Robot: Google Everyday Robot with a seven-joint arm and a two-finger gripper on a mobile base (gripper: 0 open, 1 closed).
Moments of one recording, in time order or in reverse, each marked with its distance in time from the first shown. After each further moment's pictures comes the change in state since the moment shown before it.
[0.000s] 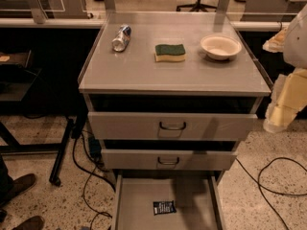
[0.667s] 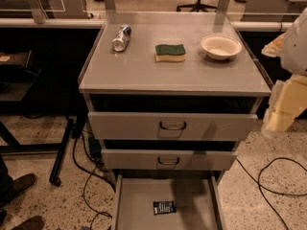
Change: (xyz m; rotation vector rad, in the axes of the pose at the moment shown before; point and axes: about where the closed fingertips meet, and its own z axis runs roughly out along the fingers) arm 0.000 0.005 0.006 0.000 0.005 0.003
